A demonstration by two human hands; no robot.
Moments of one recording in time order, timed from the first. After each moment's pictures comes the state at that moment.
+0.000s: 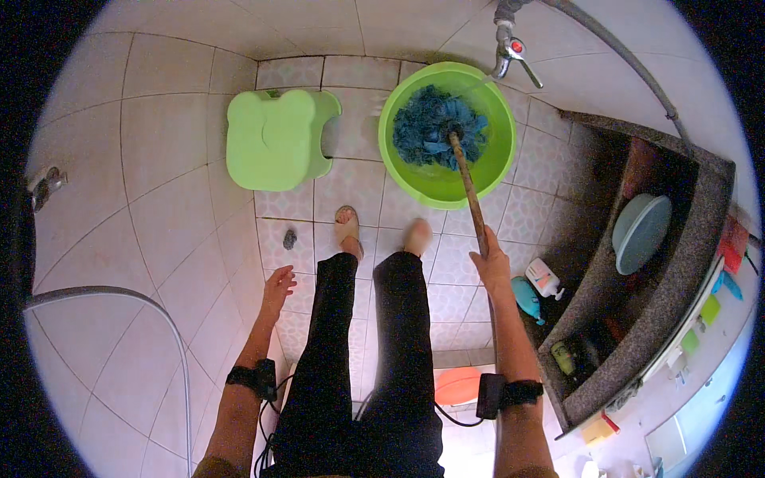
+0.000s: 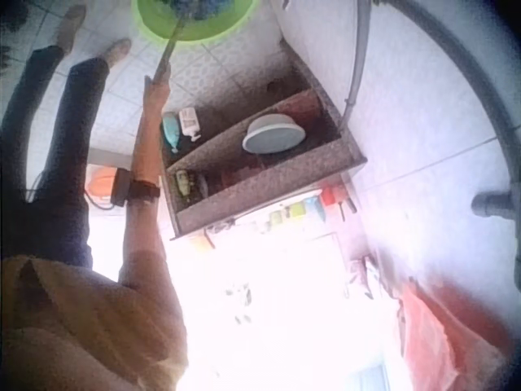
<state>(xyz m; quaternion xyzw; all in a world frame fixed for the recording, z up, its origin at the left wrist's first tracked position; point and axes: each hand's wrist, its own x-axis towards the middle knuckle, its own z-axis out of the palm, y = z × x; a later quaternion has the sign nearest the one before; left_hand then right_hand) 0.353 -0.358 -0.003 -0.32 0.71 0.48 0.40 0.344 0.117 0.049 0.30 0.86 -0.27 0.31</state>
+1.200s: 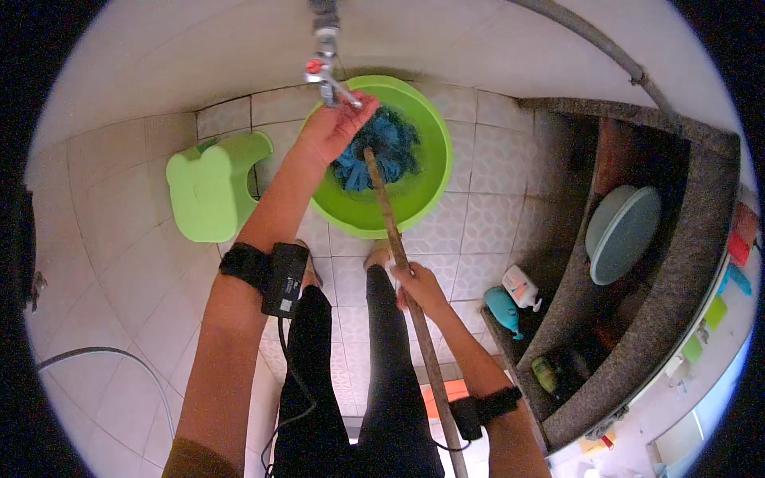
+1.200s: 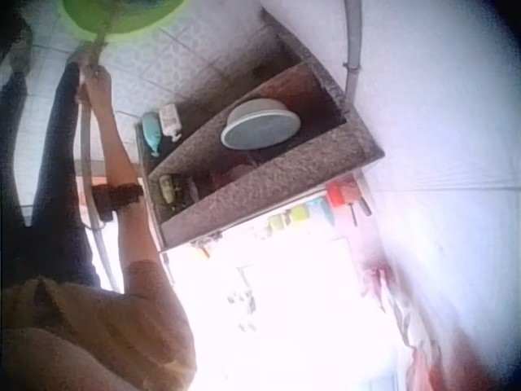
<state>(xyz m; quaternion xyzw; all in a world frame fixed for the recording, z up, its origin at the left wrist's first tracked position) 0.029 0.031 -0.032 -0.29 0.31 0.84 0.34 0.321 0.135 0.015 0.44 0.48 -0.63 0.42</state>
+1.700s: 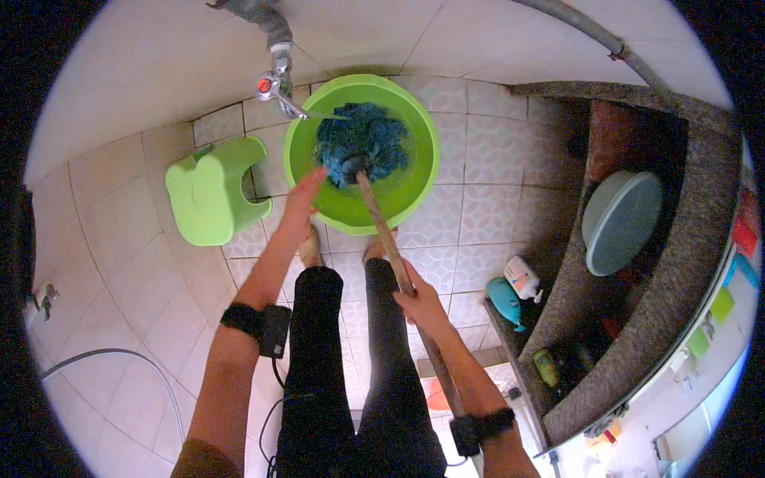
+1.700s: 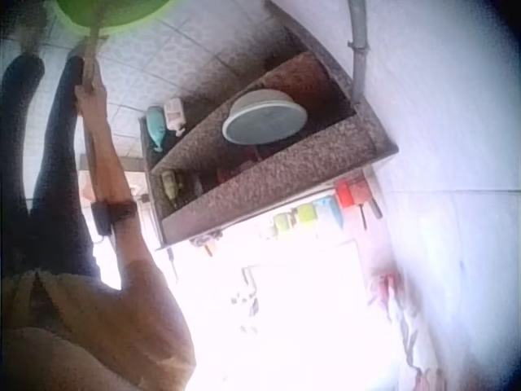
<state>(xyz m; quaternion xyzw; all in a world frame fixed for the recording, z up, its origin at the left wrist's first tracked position) 0.138 -0.007 -0.019 -0.28 0.66 0.59 0.38 0.344 0.163 0.069 0.44 0.51 -0.64 0.38</state>
